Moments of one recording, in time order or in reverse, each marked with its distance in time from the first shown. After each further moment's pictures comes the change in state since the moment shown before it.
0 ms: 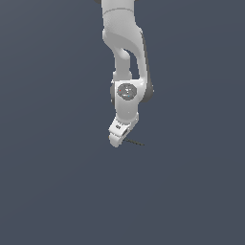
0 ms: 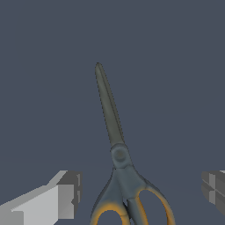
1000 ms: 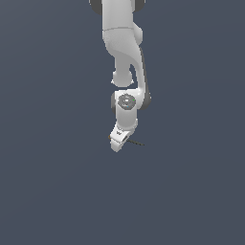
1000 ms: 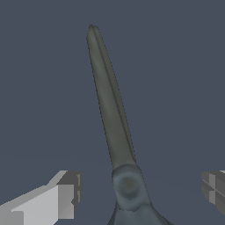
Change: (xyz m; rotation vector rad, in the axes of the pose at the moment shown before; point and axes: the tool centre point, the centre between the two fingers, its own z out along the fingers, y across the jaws) arm -0.001 -0.002 0.049 0.001 -0.001 -0.013
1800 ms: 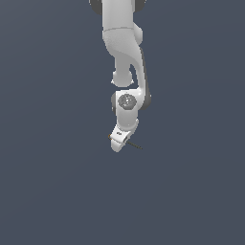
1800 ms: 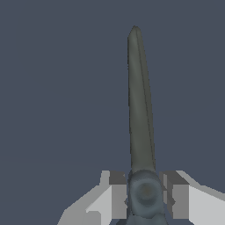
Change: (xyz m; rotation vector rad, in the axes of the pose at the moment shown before) arm 0.004 0.001 -0.001 -0.008 0.008 -0.008
